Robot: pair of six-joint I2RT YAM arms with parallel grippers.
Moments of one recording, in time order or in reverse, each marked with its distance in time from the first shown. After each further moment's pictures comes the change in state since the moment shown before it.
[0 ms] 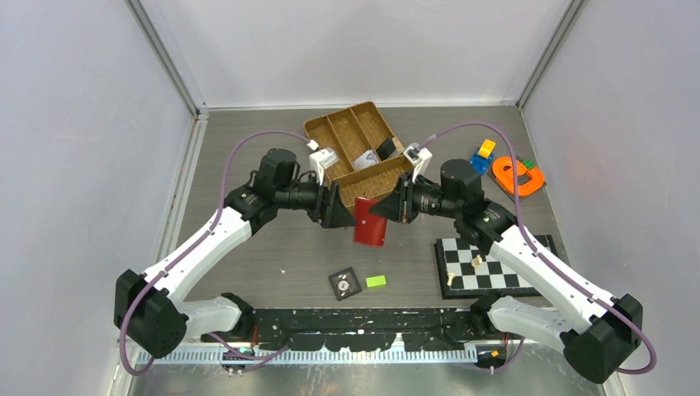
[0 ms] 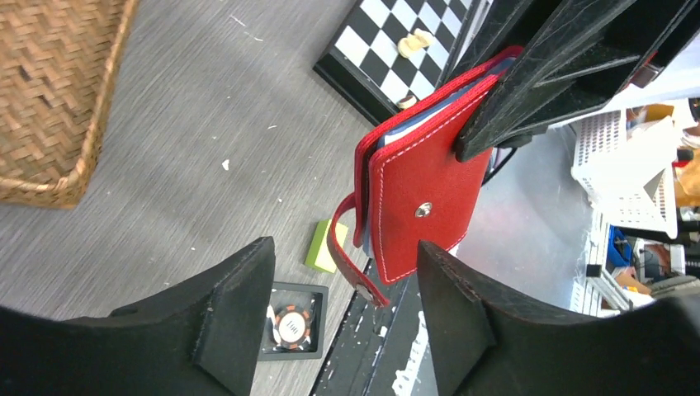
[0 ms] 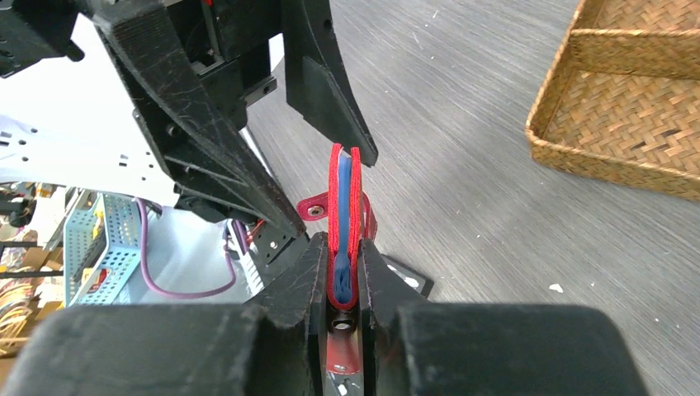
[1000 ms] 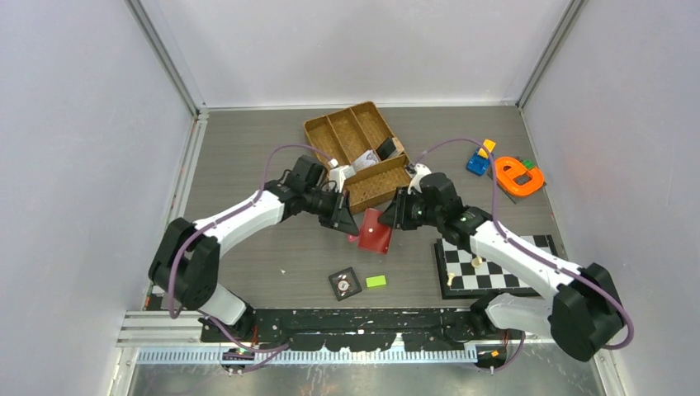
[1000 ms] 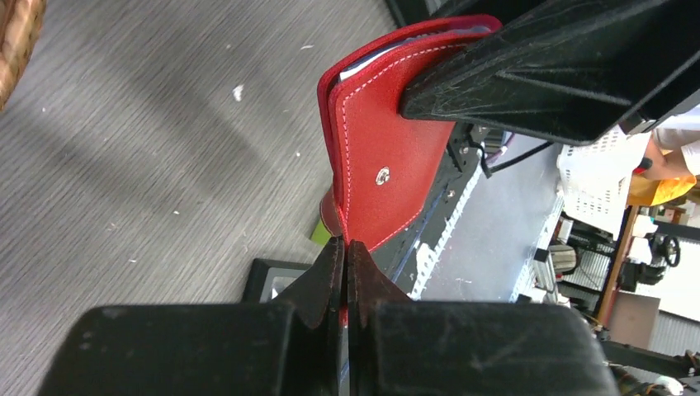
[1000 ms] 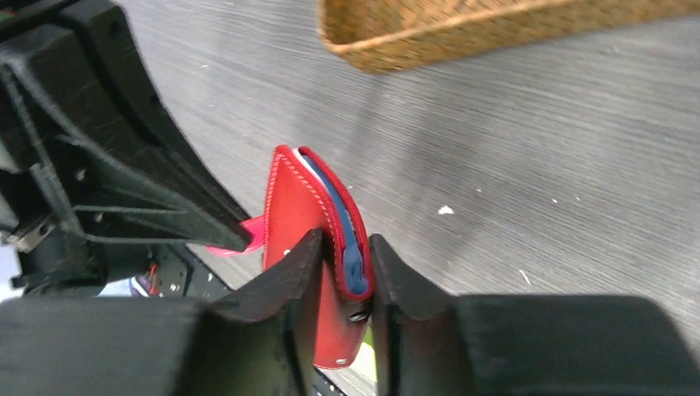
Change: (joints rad) left arm -0.030 0.288 0.000 0.011 0.047 -0.082; right arm -0.013 0.116 -0.143 0.003 0.259 0.102
